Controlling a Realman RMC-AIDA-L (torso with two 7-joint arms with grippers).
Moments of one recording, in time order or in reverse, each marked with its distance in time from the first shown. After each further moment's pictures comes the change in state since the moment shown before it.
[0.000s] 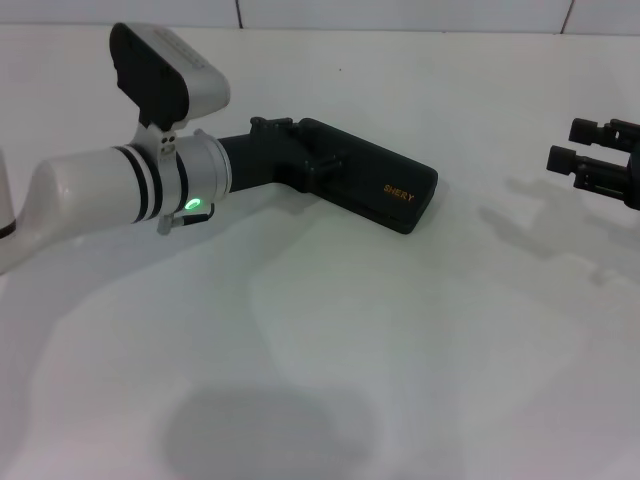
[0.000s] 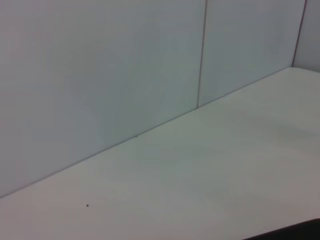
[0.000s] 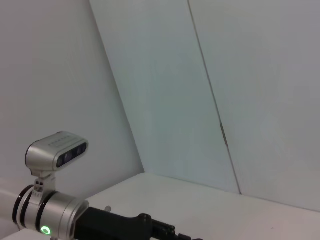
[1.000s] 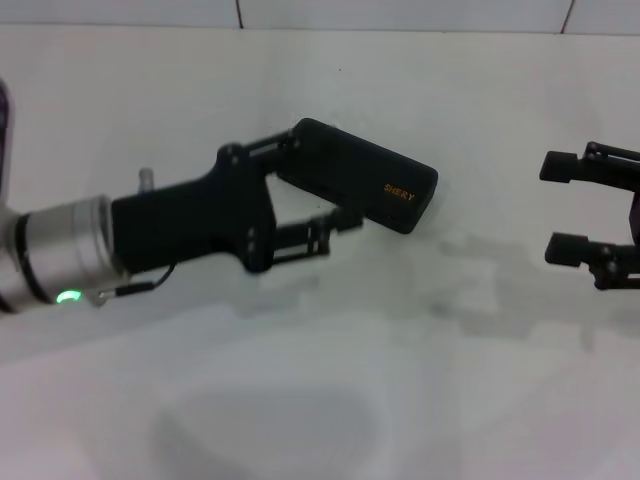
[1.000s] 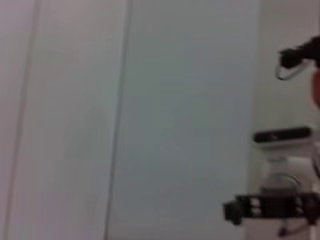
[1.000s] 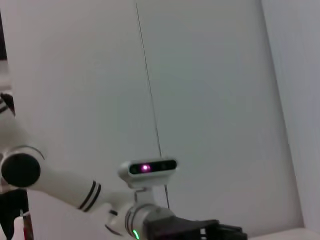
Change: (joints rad) left arm 0.272 0.094 -0.010 0.103 -0.157 0.887 0.190; right arm 0.002 0.002 0.001 -0.053 0.000 -0.448 -0.114
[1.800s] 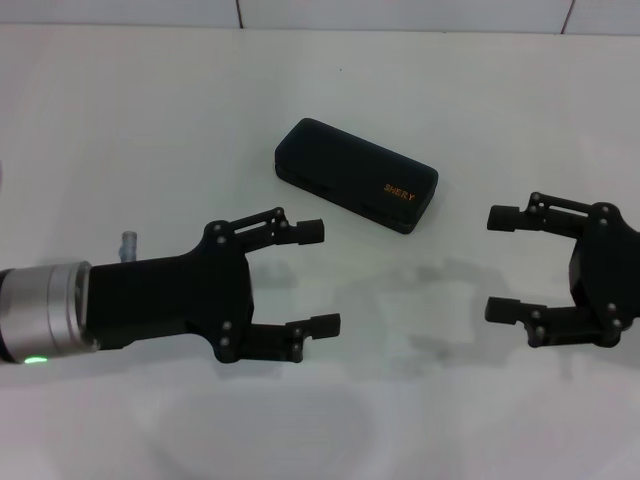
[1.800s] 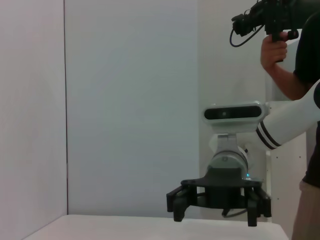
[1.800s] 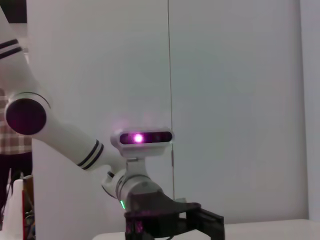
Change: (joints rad) left arm 0.062 0.020 -0.001 0.025 0.140 0.077 0.098; right arm -0.007 0.070 -0.015 0.043 -0.101 0.065 -0.232
